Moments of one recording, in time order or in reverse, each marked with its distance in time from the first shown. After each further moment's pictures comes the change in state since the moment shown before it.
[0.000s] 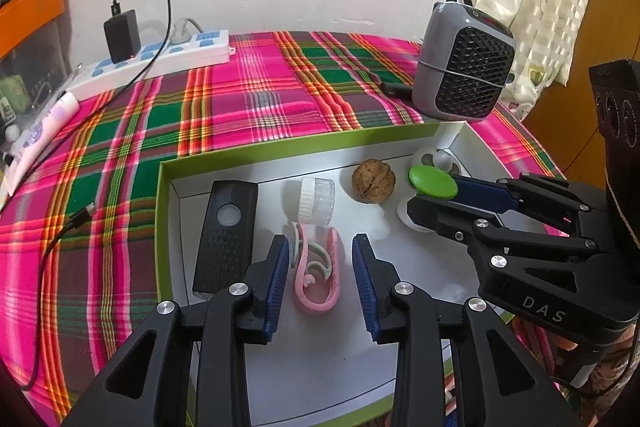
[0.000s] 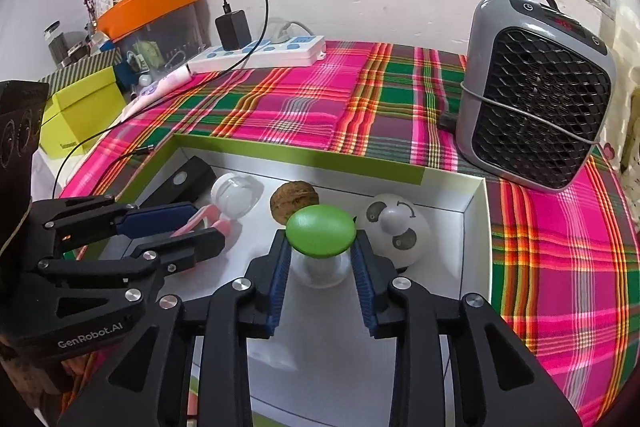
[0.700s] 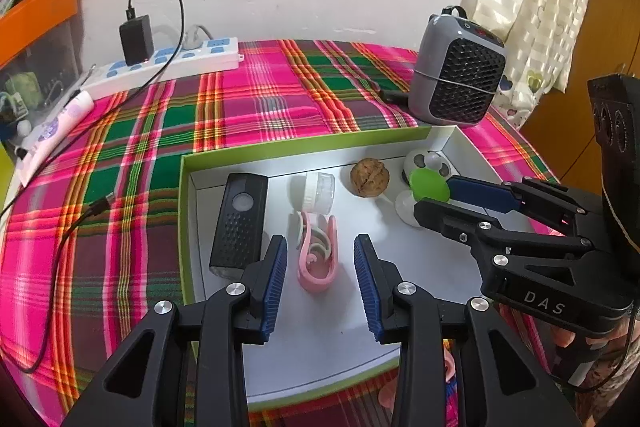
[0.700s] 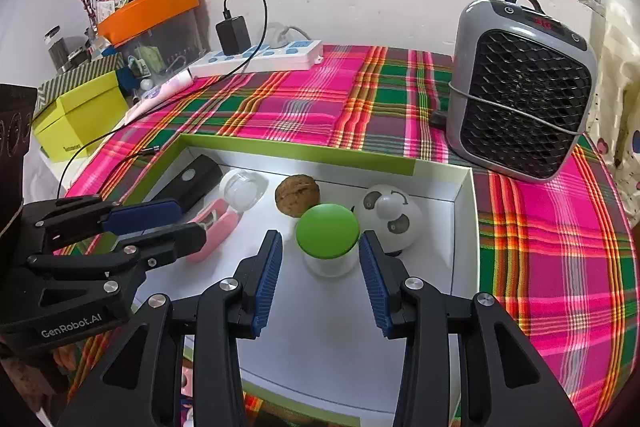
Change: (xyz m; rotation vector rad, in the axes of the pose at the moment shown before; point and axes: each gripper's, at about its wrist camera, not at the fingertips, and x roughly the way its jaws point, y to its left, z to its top) left arm -0.021 0.000 -0.009 -0.014 -0.027 0.009; right arm -0.015 0.002 -0.006 0.015 -0.016 -0.005
